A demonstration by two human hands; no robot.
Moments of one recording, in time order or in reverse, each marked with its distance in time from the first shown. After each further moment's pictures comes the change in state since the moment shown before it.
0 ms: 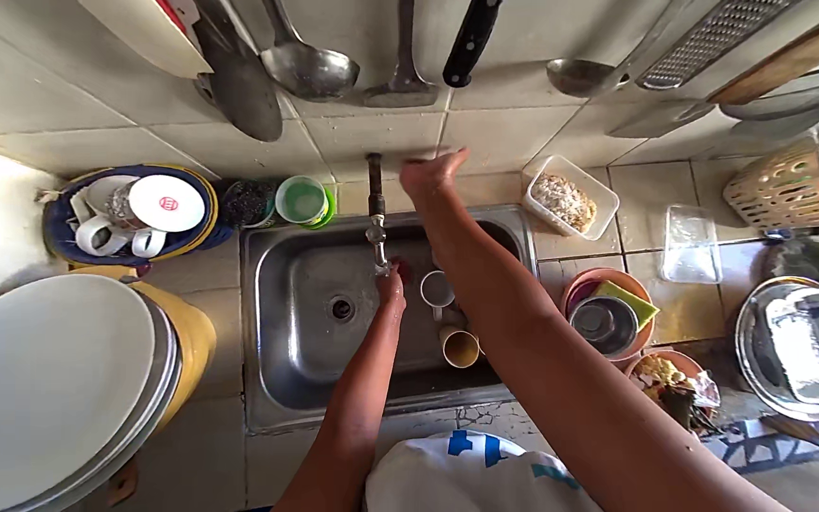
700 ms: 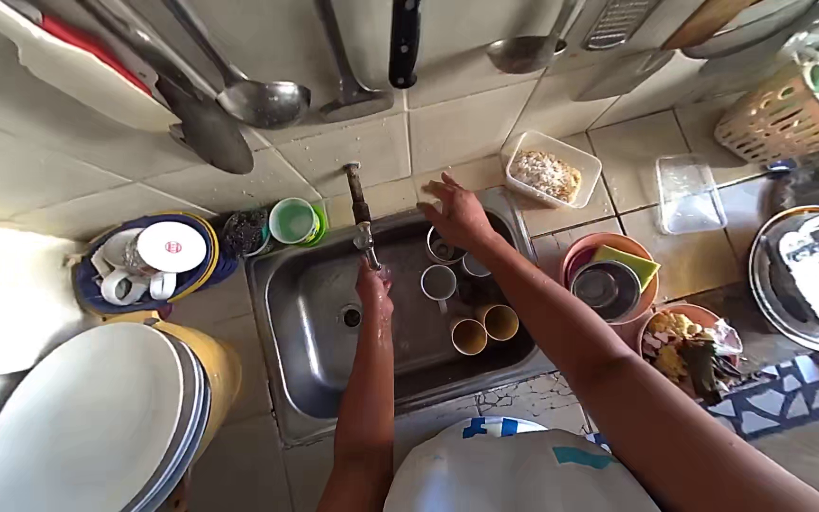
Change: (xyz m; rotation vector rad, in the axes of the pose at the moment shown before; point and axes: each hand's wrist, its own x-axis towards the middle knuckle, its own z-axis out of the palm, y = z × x) left_hand -0.037 0.064 -0.020 0.119 0.033 0.031; right_hand -0.047 -0.104 -0.111 -1.754 -0.716 -0.584
